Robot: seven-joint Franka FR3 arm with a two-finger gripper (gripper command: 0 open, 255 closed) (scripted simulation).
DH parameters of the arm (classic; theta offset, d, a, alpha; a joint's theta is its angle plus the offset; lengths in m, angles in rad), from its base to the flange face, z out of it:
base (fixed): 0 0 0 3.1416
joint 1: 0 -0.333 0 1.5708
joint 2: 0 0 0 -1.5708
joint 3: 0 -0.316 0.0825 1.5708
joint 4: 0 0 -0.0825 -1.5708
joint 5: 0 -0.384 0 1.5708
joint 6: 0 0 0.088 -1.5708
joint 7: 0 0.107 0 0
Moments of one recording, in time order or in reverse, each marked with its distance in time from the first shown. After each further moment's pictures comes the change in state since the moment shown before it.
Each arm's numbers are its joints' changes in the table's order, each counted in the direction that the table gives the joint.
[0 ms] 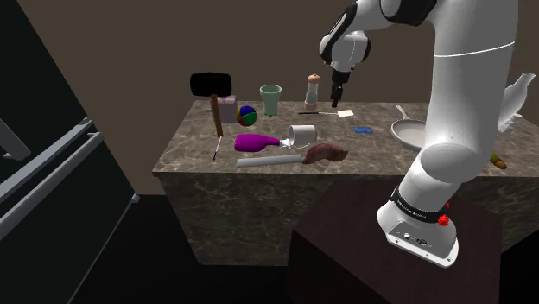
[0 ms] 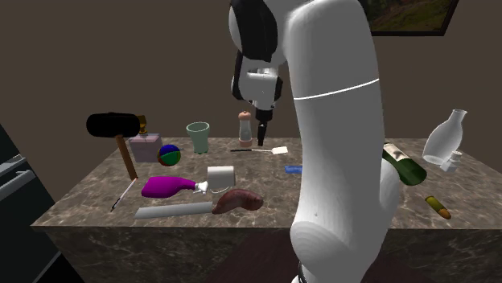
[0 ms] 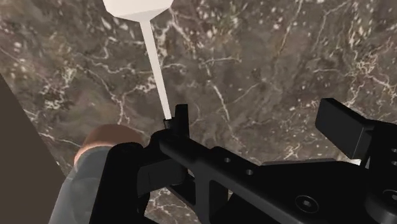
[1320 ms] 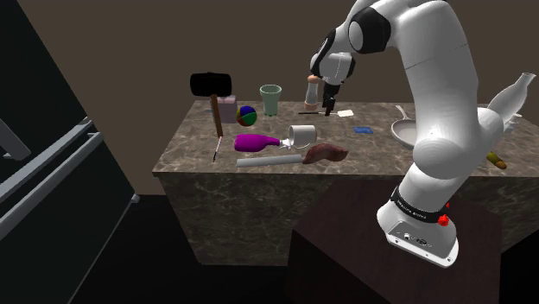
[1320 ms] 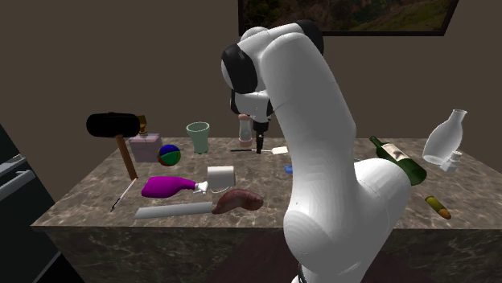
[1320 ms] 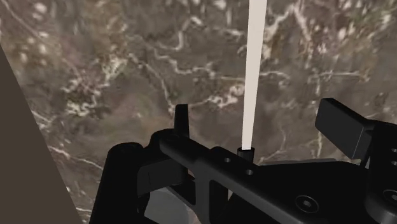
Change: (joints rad) arm 0.175 0.325 -0.147 -0.275 -0.157 -0.035 -0.210
